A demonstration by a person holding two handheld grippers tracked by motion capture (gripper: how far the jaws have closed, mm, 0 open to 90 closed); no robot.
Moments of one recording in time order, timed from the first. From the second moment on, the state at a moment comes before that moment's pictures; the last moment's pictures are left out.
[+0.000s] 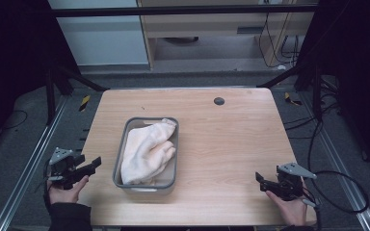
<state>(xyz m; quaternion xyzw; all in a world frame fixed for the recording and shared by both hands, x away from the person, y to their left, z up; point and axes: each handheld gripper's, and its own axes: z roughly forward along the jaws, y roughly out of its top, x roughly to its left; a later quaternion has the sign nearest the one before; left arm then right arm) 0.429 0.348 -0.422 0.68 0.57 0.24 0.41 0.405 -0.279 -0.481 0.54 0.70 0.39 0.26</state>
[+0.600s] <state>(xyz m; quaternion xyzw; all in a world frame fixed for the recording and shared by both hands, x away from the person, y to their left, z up) 0.433 0.329 -0.399 0.70 0.54 0.22 0.41 0.406 -0.279 -0.482 0.54 0.70 0.38 0.26</state>
